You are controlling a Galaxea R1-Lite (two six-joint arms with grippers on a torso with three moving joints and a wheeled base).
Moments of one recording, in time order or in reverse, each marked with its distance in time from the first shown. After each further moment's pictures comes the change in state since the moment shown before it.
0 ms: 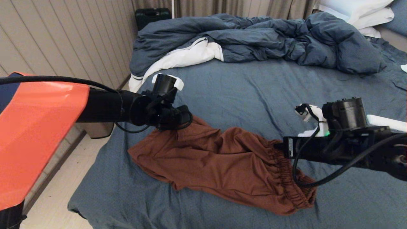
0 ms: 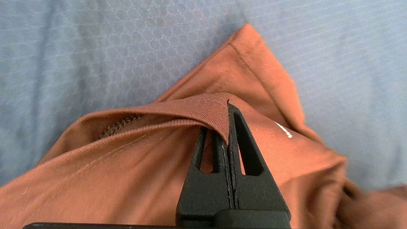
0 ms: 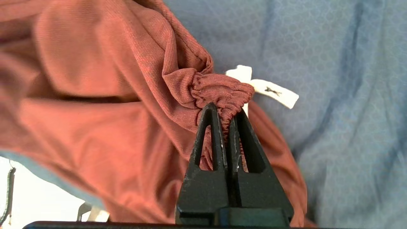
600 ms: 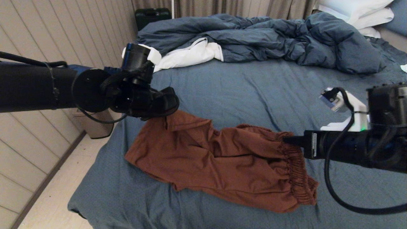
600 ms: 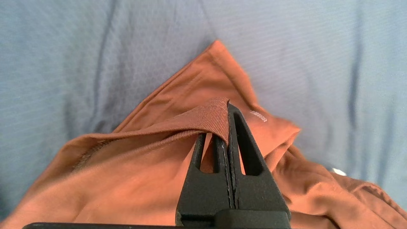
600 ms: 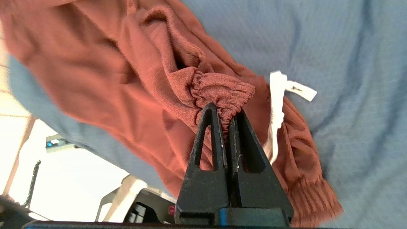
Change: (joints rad) left arm 0.001 -0.252 0.102 0.067 0.000 -0.005; right arm 0.086 -0.237 -0.022 0.136 -0.005 0.024
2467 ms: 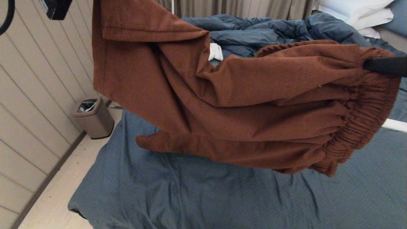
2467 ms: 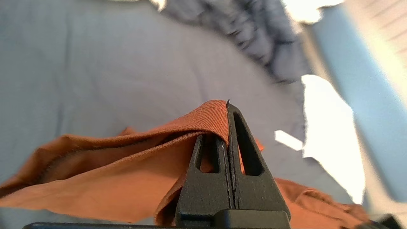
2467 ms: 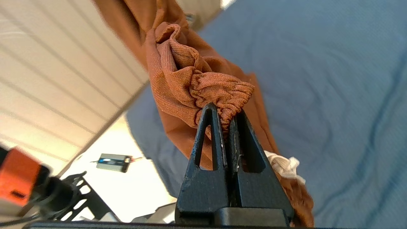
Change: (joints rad) left arm -0.117 -0.378 -0.354 0.225 0.006 0.095; right arm 0.180 -0.311 -0.411 0.326 0.058 -0.053
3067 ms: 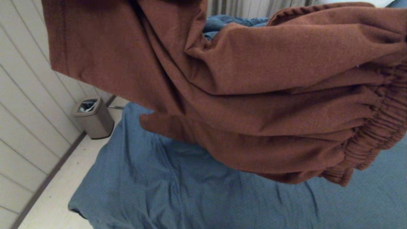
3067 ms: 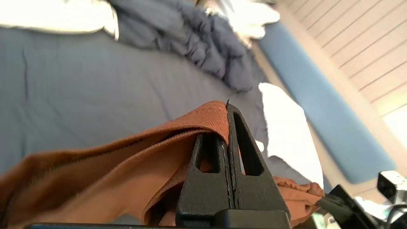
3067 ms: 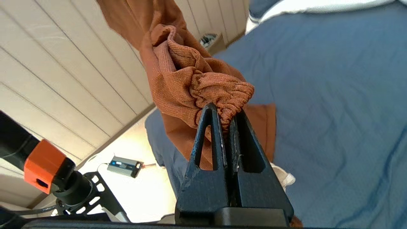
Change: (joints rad) left arm -0.119 -0.129 0.000 -0.048 0.005 0.059; right arm 0.036 -0.044 -0.045 -0.002 0.061 -0.025
